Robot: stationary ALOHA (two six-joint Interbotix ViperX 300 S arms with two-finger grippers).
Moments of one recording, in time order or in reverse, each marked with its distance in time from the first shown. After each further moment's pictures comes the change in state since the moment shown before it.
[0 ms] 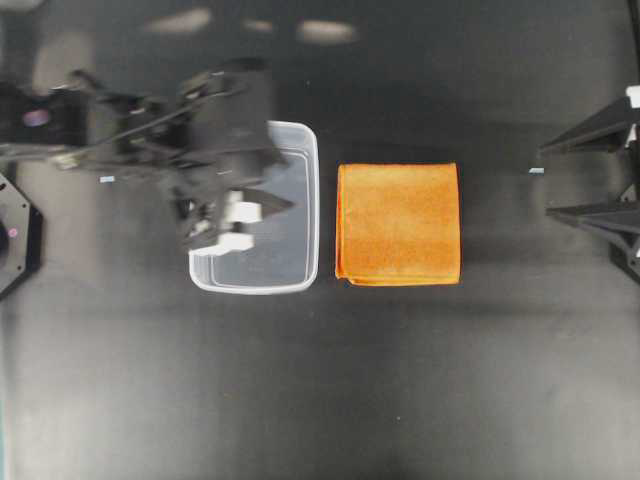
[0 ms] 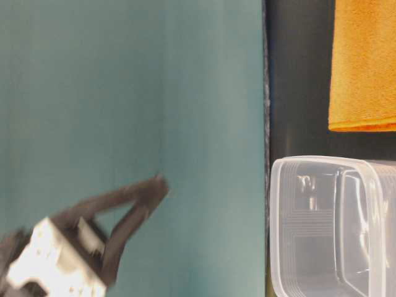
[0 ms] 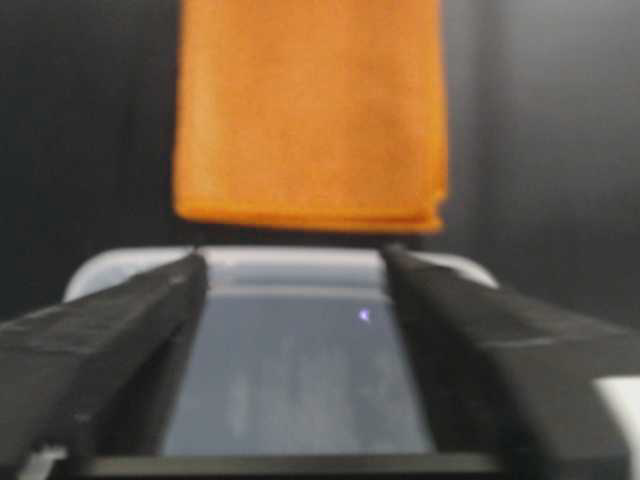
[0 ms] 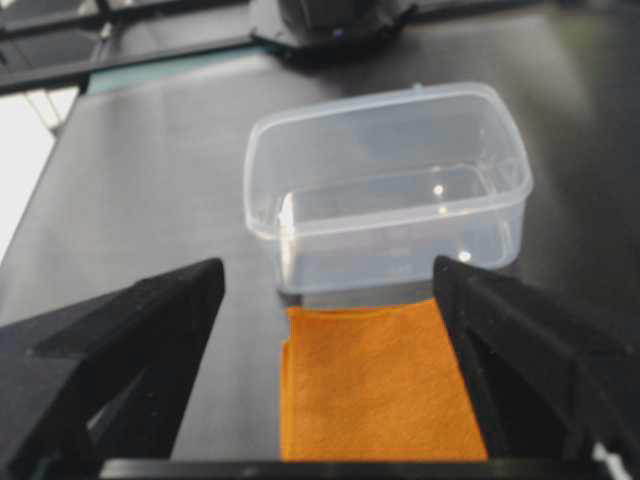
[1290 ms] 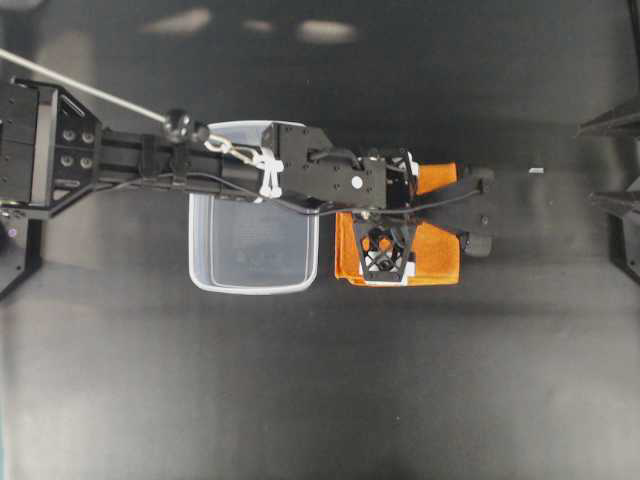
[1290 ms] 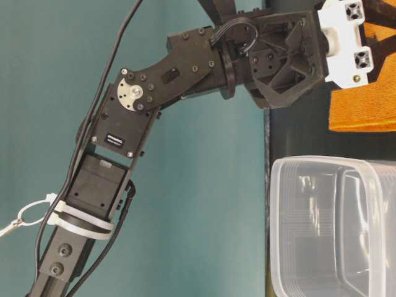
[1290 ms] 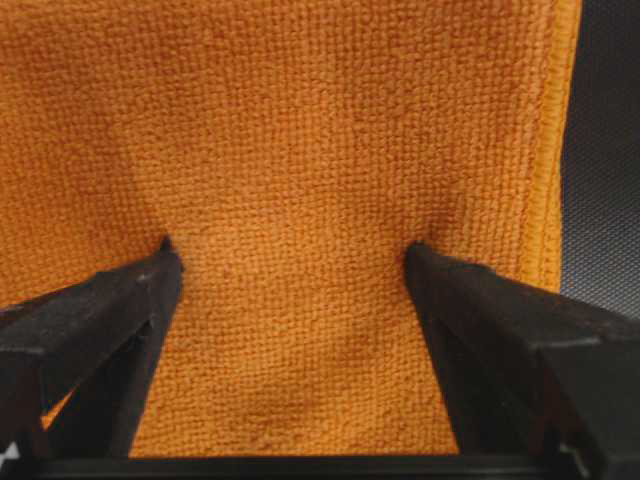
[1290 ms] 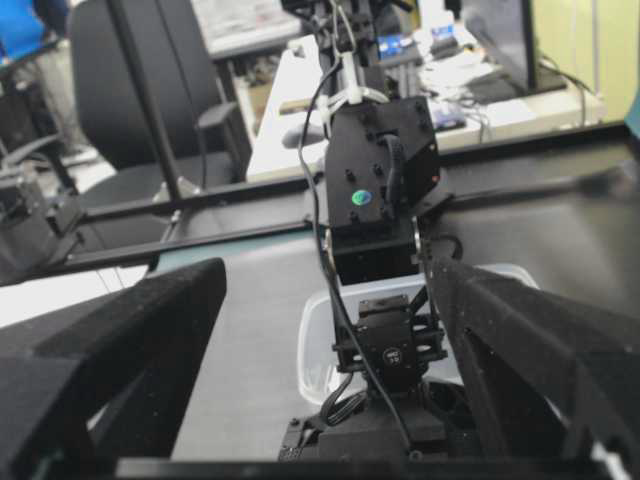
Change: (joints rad) left arm -0.044 0.798 -0.647 0.002 0.296 0.072; right arm 0.021 -0.098 0.002 0.000 -0.175 0.025
